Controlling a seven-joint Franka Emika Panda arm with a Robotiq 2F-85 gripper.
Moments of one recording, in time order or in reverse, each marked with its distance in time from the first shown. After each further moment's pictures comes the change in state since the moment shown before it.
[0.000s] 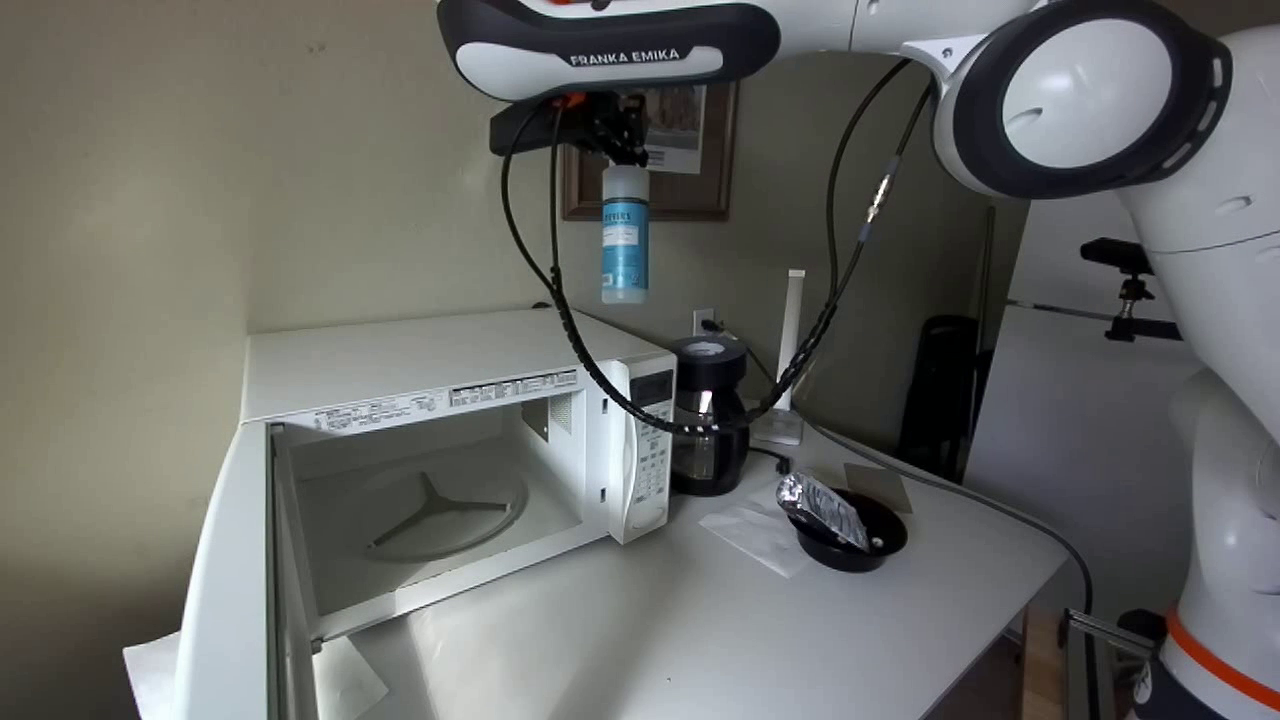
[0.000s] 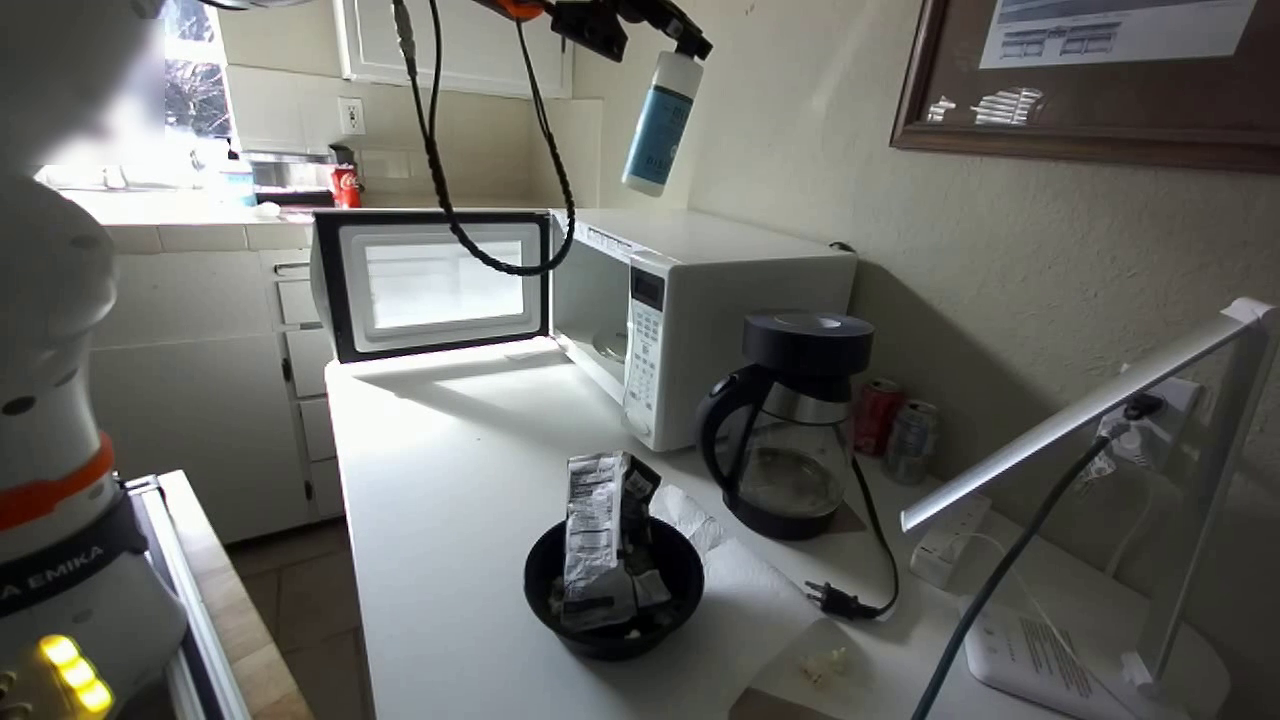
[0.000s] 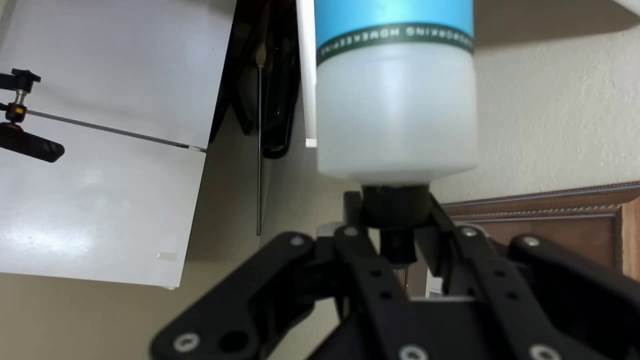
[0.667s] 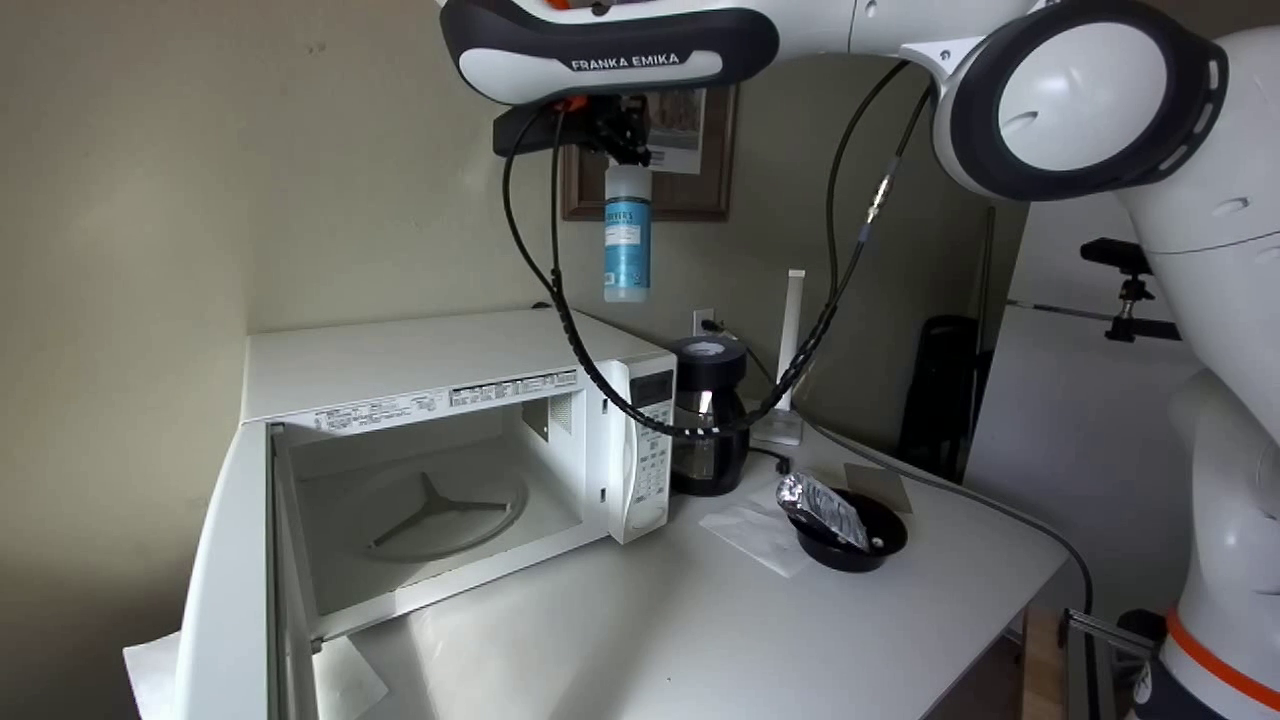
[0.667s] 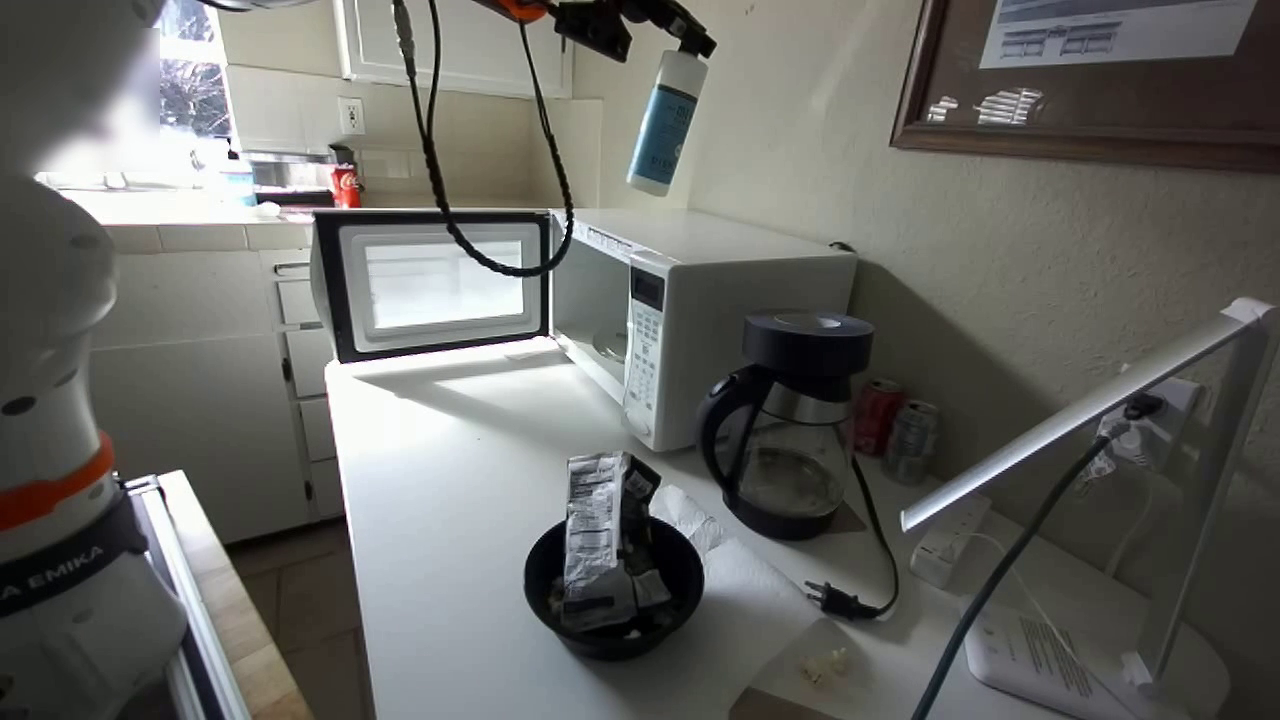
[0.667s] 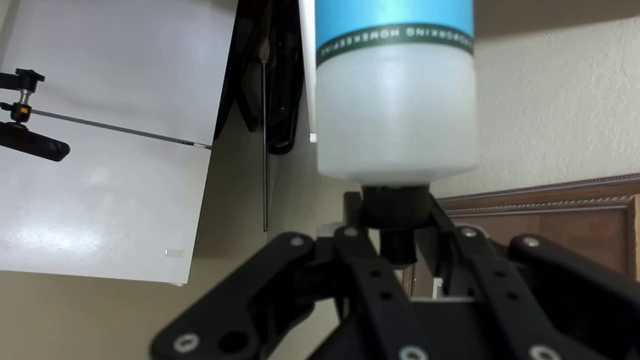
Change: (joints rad) arm 0.000 0.004 -0.011 0.000 -0.010 0.000 0.014
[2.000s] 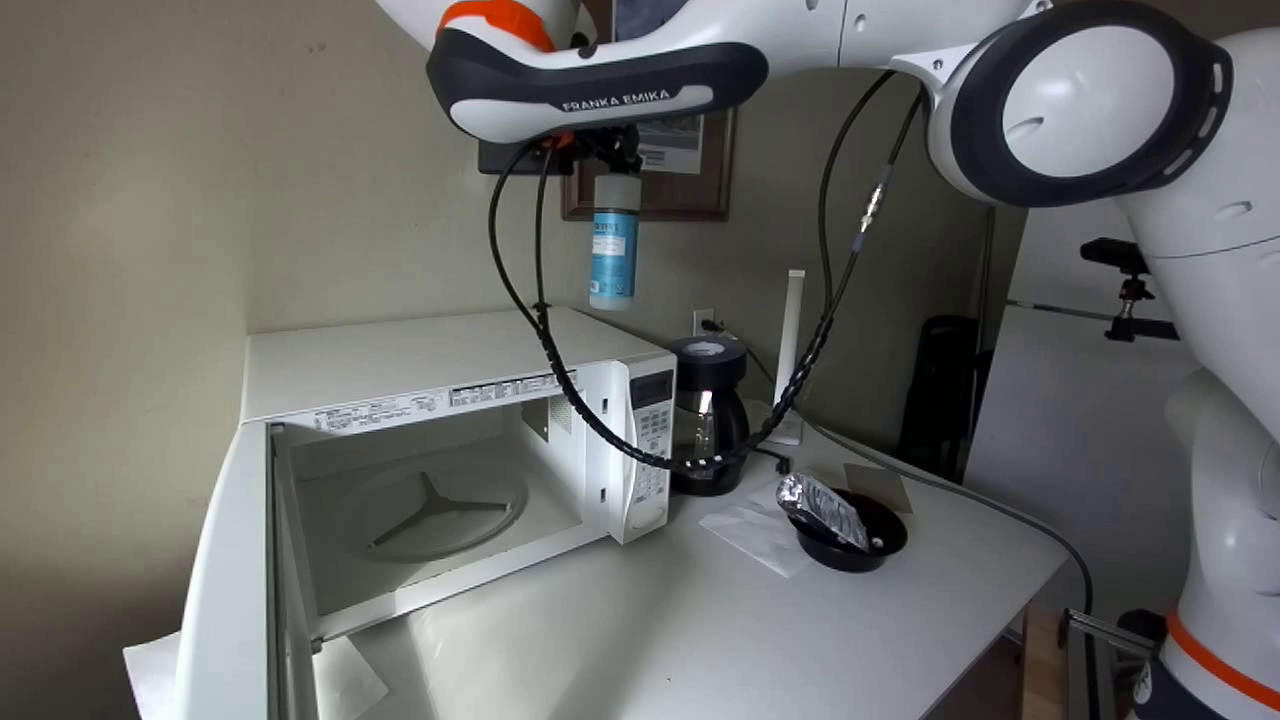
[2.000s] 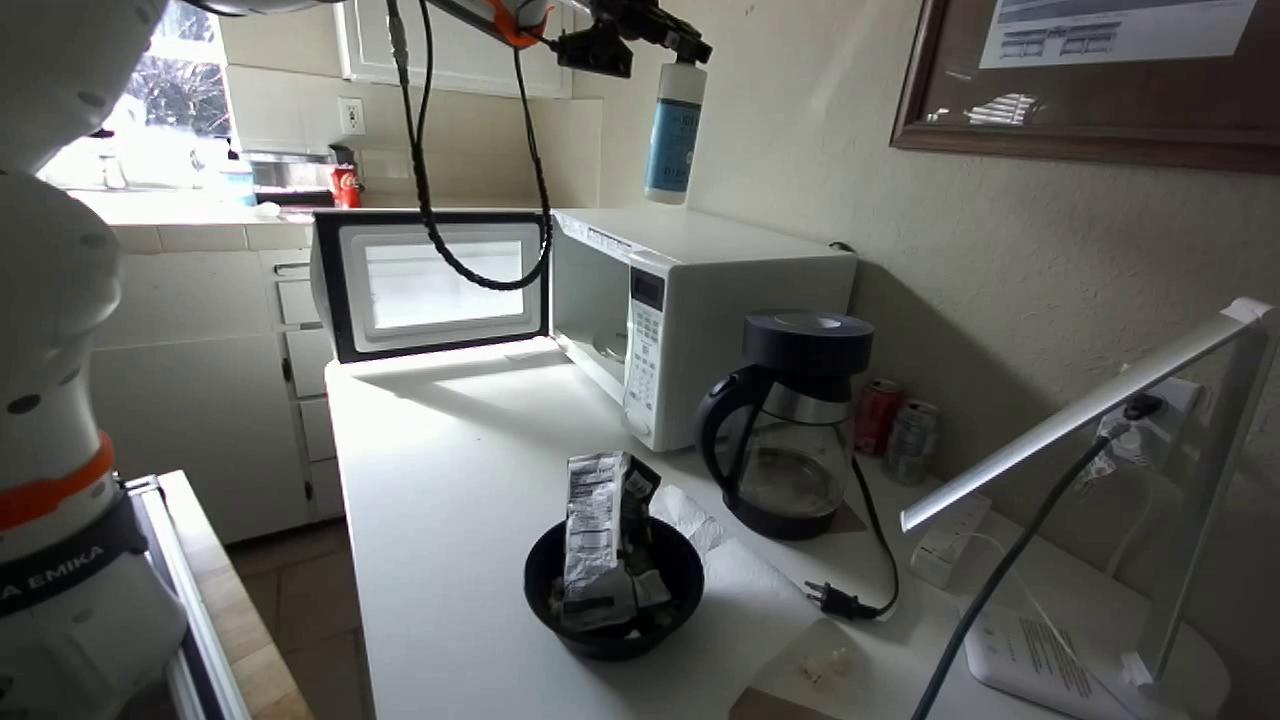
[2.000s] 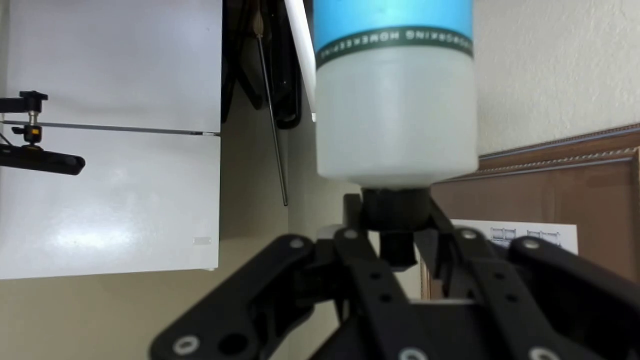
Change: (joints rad) arm 0.033 0.015 0.002 -0.052 -0.084 0.007 0.186
